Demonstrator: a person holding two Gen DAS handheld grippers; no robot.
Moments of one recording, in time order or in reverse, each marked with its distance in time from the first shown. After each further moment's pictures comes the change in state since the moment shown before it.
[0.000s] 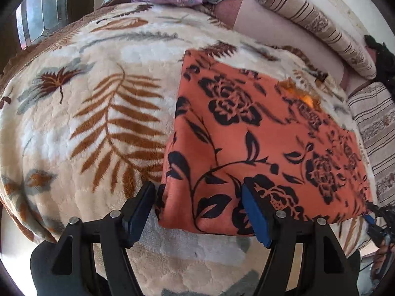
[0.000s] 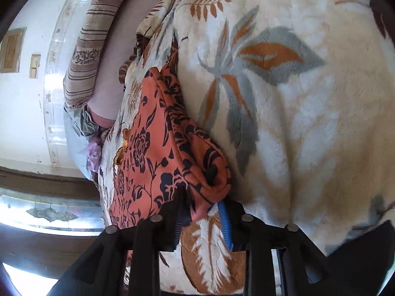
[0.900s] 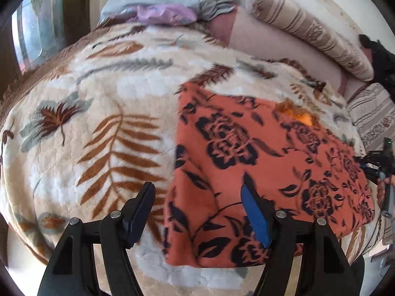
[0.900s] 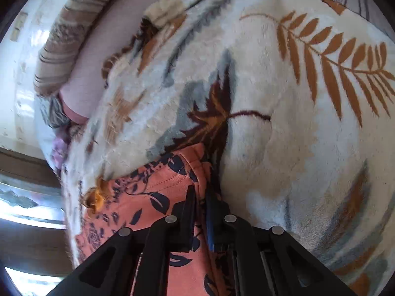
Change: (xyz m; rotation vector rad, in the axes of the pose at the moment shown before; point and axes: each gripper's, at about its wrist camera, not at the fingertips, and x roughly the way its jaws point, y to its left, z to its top) left arm -0.013 0.004 0.032 0.018 -0.060 0.015; right arm 0.103 0.084 0.148 -0.204 0.047 -0.171
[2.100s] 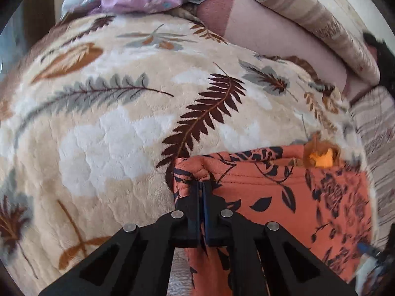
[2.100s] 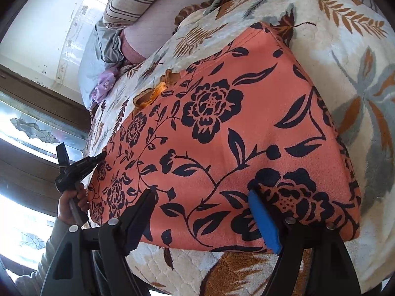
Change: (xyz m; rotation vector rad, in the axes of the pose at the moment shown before) left arm 0.105 -0.004 0.117 0.114 0.097 -0.087; right arm -0.024 0.048 -0.159 -0.240 0.076 0.146
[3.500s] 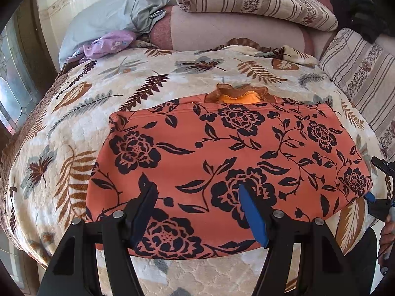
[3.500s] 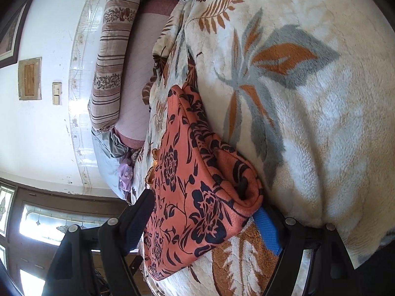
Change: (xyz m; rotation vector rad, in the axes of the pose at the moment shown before) left arm -0.094 -0.159 -0.123 0.202 -0.096 0.135; right arm -0.062 -0.109 -0.036 0.517 -0.292 0.244
